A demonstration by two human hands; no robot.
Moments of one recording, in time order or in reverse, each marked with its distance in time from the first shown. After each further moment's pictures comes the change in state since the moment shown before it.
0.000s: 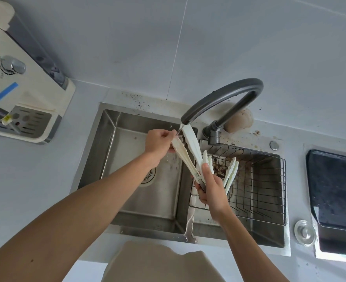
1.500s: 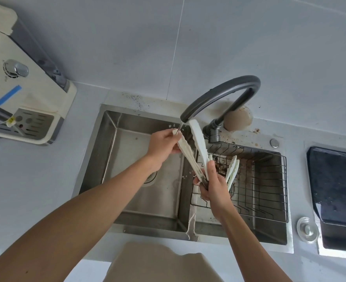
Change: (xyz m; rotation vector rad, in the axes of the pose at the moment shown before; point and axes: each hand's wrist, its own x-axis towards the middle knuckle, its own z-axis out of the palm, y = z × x) left_hand -0.018 0.003 0.001 -0.158 -0.136 -0.009; right_hand 0.002 0.009 -0.004 0.063 0.022 -0.051
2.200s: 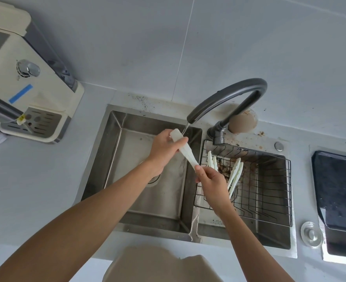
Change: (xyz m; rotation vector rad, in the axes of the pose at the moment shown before) left_hand -0.015 0.002 -0.009 0.040 0.016 0.055; right_hand 0.014 0.003 0.011 -0.349 0.067 -0.151
